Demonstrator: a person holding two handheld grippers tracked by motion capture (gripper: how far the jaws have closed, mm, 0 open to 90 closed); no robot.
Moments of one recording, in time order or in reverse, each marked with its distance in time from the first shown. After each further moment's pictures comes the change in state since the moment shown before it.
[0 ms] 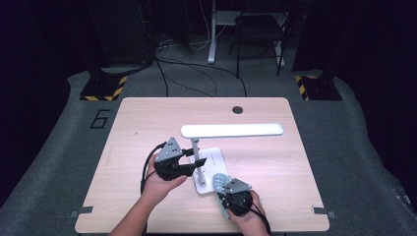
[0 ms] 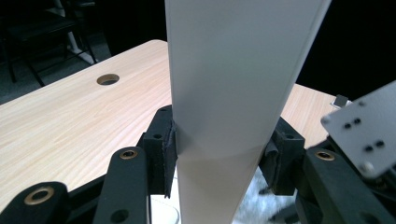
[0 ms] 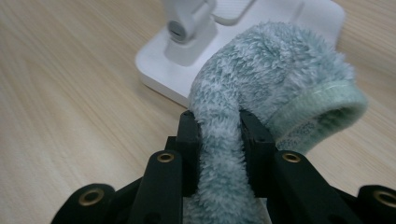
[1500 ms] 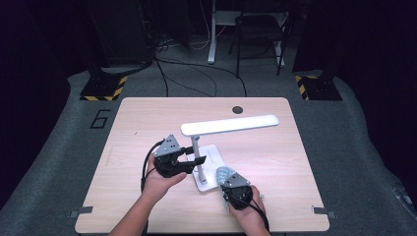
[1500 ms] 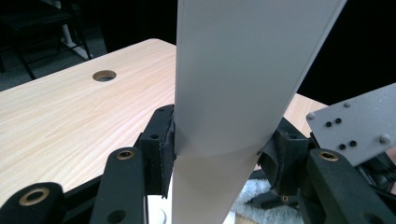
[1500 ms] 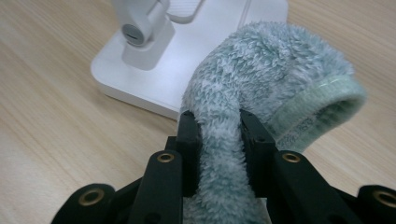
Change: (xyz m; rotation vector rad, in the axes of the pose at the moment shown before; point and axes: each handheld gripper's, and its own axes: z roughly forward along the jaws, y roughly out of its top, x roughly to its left) left arm 0.008 0.000 0.003 -0.007 -0.017 -0.062; right arm -0.010 0.006 0.007 0.013 -0.127 0.021
